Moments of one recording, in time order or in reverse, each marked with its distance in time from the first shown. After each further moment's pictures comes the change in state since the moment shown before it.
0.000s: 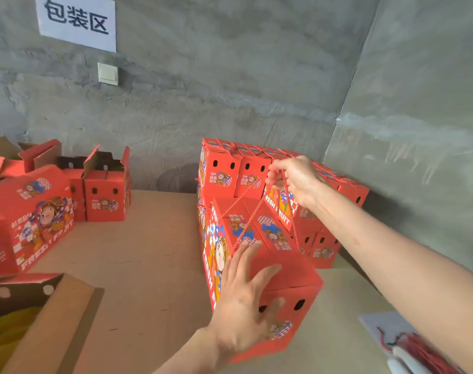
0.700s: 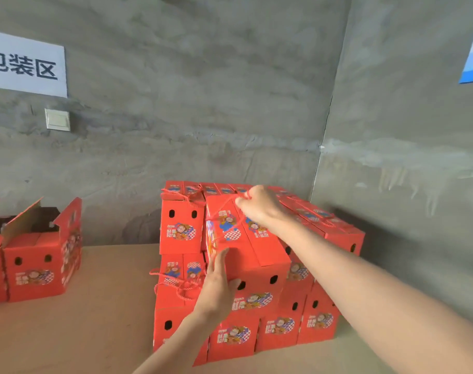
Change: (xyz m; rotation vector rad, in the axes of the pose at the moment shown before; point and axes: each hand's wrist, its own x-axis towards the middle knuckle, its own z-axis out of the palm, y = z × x) left_hand 0.217 -0.111 0.137 -0.129 -0.072 -0.484; right_hand 0.187 0.045 -0.062 -0.711 0.032 -0.241
